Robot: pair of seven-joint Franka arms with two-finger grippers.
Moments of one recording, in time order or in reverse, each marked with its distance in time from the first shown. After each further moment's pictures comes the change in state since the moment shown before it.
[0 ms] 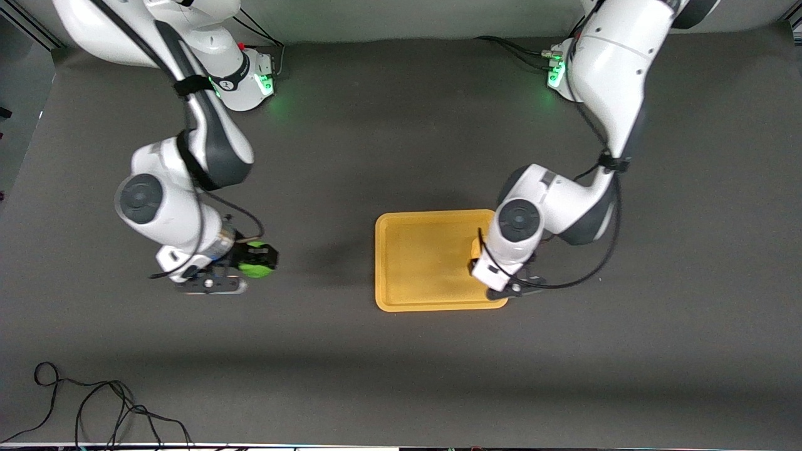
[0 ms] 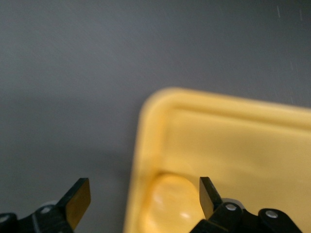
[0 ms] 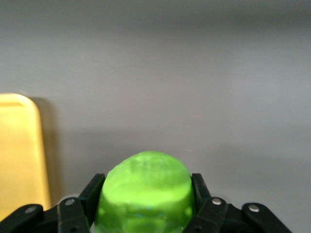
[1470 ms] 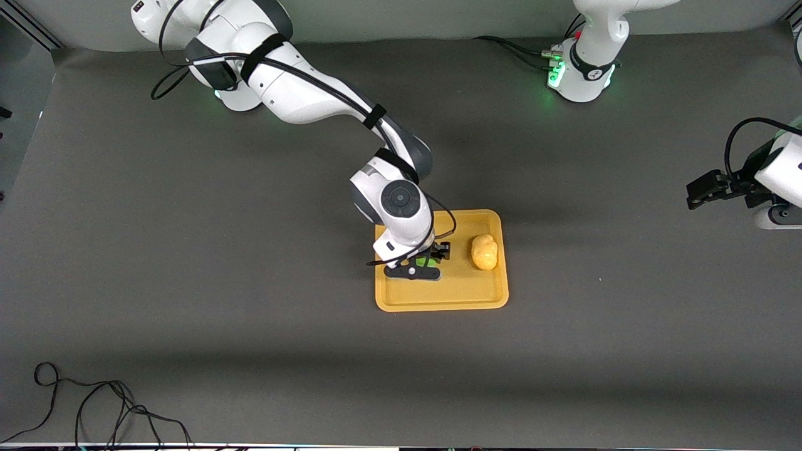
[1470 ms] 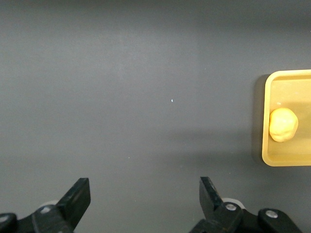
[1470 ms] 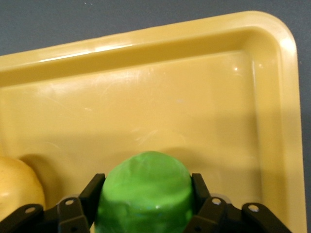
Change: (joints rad) left arm 0.433 -0.544 -0.001 -0.025 -0.104 -0.493 0.687; right arm 0.425 0.624 -0.010 0.635 -0.044 0.024 0.488
